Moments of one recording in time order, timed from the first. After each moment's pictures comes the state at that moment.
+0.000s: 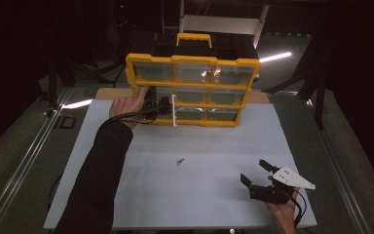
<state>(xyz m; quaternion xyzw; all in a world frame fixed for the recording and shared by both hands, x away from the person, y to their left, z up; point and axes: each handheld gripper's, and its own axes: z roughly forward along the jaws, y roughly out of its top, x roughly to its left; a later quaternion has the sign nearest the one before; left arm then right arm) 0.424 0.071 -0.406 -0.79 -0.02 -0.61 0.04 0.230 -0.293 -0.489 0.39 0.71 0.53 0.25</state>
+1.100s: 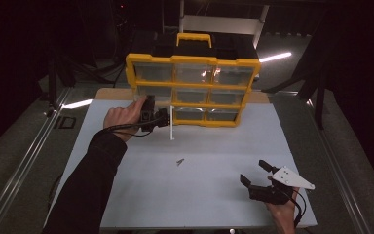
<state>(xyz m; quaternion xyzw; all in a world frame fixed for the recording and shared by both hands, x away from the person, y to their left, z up) 0.380 0.075 -0.403 -0.79 0.00 -0.61 0.03 0.230 -0.292 -0.490 0.39 0.71 0.53 0.25</state>
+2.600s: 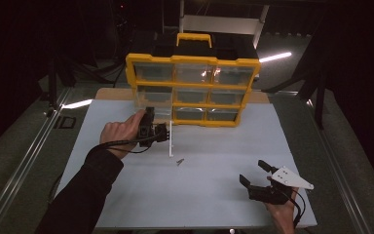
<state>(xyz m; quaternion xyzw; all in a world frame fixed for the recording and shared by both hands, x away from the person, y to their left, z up) 0.340 0.077 -0.410 -0.79 0.01 -0.61 0.03 0.230 -0.291 -0.490 0.39 0.72 0.52 0.25</state>
